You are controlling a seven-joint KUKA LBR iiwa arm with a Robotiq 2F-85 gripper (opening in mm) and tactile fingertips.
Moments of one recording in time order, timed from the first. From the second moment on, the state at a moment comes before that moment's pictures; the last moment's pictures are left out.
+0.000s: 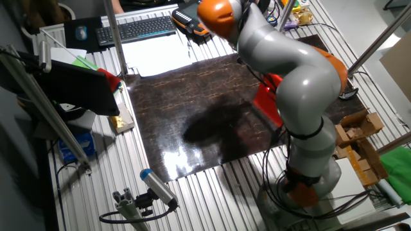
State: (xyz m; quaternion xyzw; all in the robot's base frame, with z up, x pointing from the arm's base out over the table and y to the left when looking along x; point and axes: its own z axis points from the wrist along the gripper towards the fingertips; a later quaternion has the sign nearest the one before) arm 0.568 -0.023 0.327 0.18 -0.93 0.30 0.06
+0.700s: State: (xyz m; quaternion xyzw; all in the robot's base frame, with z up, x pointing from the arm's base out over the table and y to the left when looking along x) arm 0.568 -0.023 0.327 0.20 -0.94 0.28 0.04
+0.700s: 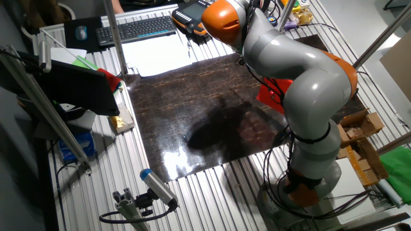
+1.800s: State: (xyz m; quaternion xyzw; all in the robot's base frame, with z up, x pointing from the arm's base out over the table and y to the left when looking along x) arm 0.566 -0.020 0.328 0.00 -1.00 0.08 0.06
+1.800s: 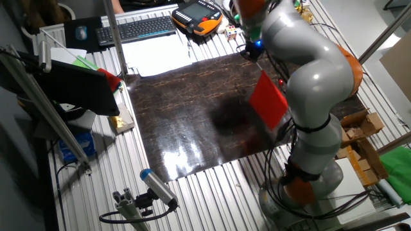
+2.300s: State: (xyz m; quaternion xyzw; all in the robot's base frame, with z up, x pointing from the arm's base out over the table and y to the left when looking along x) arm 0.564 -0.016 0.327 -0.09 -0.99 -0.01 0.05
